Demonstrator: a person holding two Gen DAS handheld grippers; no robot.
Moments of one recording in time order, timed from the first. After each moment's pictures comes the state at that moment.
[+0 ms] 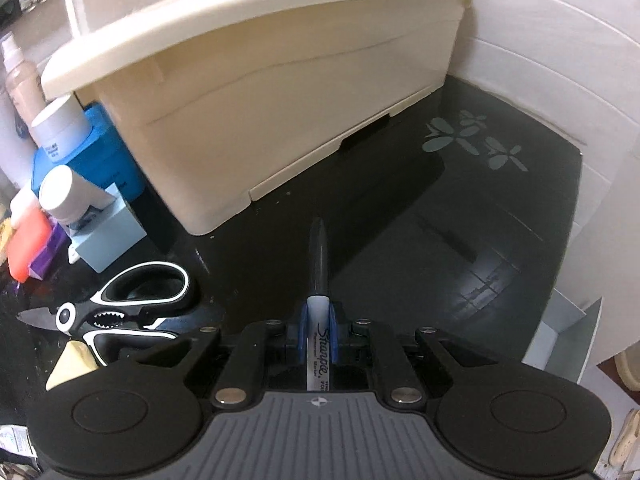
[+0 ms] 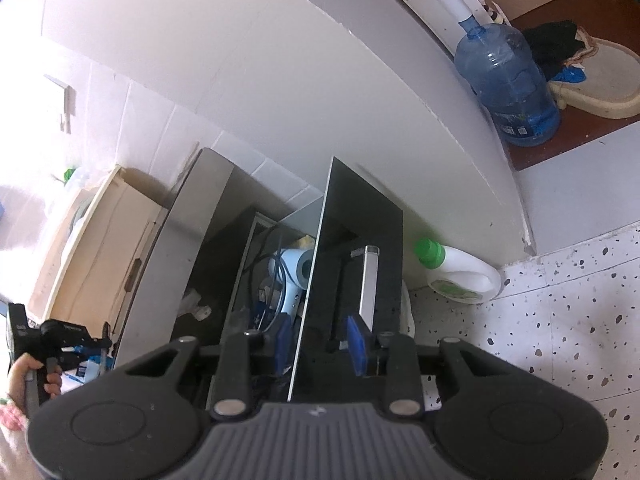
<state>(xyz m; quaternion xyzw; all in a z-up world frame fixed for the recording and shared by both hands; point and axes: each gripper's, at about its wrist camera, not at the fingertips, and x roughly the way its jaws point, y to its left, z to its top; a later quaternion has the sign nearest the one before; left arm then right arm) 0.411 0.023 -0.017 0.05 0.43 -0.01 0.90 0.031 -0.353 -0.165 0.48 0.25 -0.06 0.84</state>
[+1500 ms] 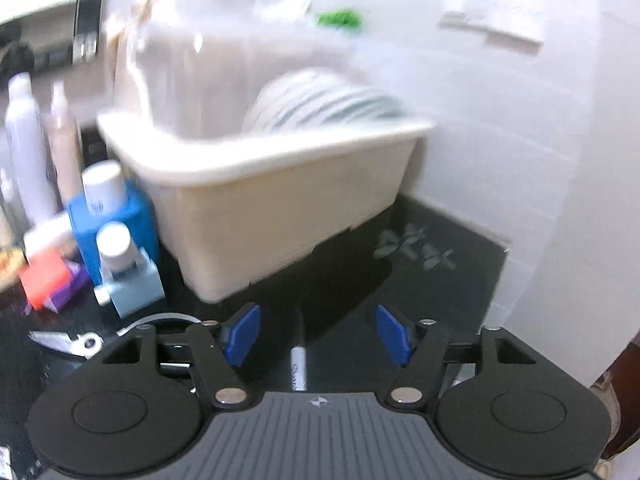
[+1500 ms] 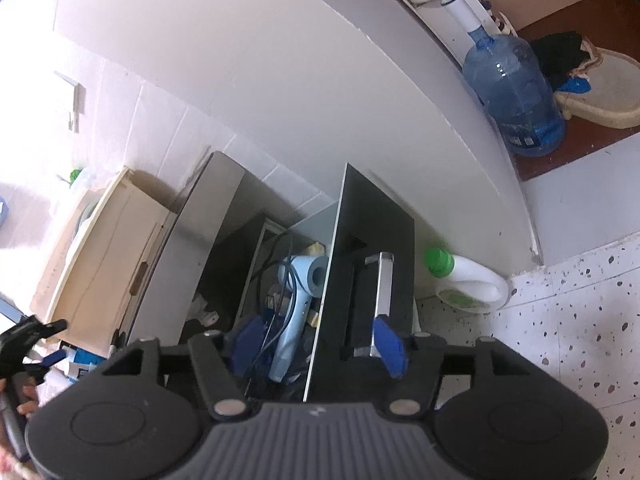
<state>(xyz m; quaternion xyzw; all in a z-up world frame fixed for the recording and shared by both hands) 0.314 0.044 0.043 -0.01 0.26 -0.09 0.96 0.041 -0.338 -0.156 0.48 0.23 -0.07 0.85</state>
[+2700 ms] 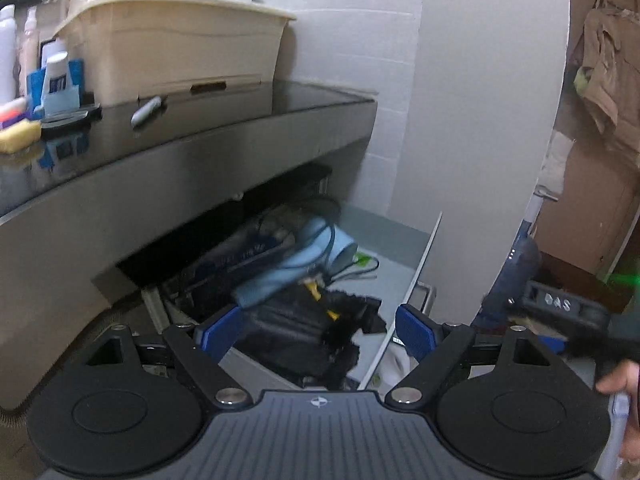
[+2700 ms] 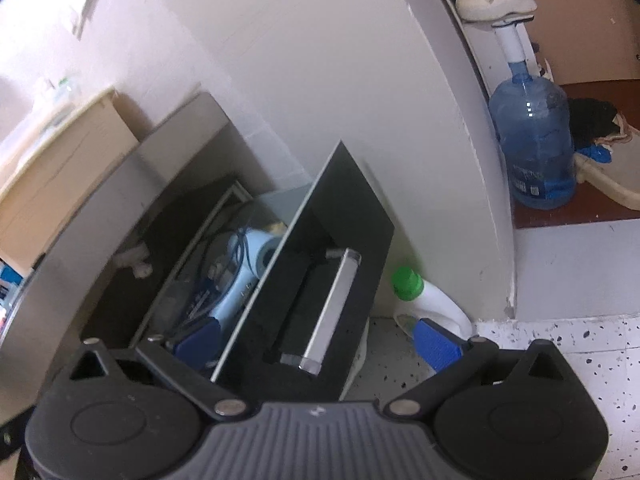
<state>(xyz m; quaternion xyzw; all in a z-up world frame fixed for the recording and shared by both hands) 0.119 -0.032 -0.133 0.01 0.29 -0.17 0.94 0.098 -0.332 -0.210 0.34 0.29 -0.07 0.89</state>
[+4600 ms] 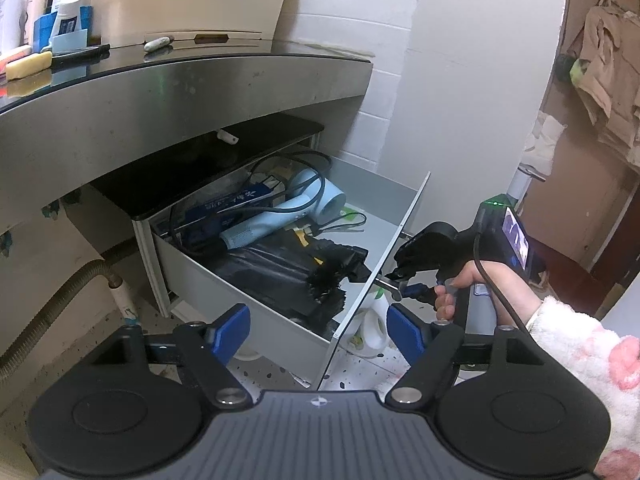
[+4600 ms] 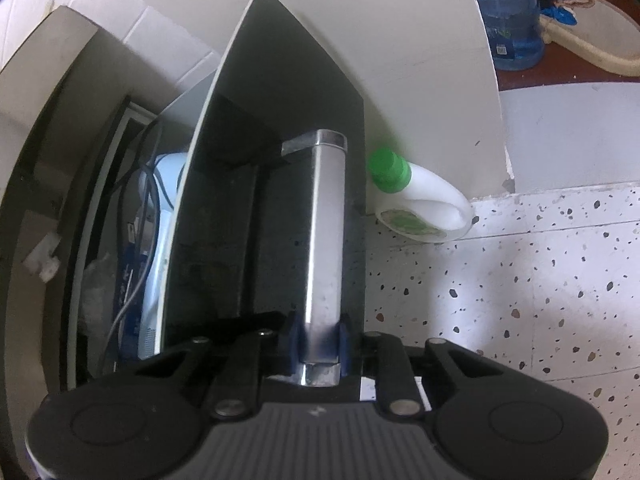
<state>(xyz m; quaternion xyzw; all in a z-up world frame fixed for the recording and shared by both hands) 0.089 -0.014 -0.159 -0.01 0.33 -0.19 0.93 0.215 -0.317 -0.290 0.44 0.43 -0.12 0.78</state>
